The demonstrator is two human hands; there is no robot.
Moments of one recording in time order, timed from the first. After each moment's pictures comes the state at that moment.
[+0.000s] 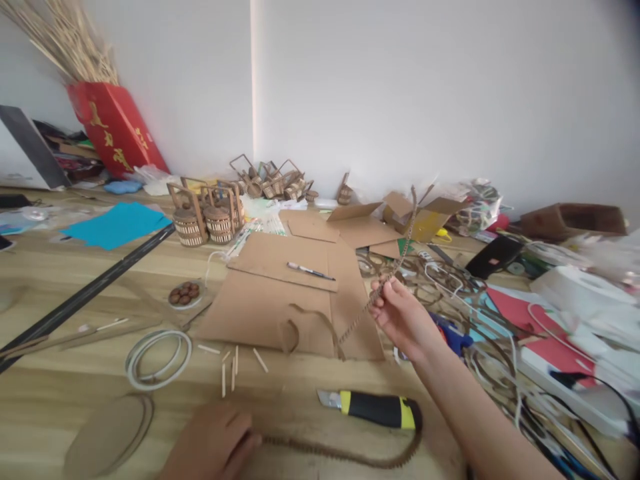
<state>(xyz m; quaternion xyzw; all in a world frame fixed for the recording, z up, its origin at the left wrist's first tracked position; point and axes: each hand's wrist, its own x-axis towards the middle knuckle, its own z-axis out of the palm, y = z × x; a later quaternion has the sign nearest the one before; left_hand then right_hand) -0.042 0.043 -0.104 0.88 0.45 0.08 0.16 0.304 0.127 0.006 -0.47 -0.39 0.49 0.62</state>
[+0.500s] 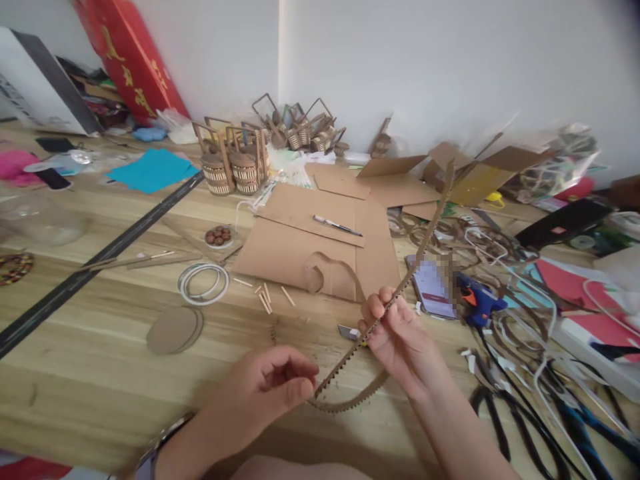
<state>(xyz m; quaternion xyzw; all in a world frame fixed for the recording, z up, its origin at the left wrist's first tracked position) -0.018 0.002 -0.019 0.54 0.43 0.23 0.69 0.216 0.032 -0.015 -0.32 -0.28 0.68 0.59</state>
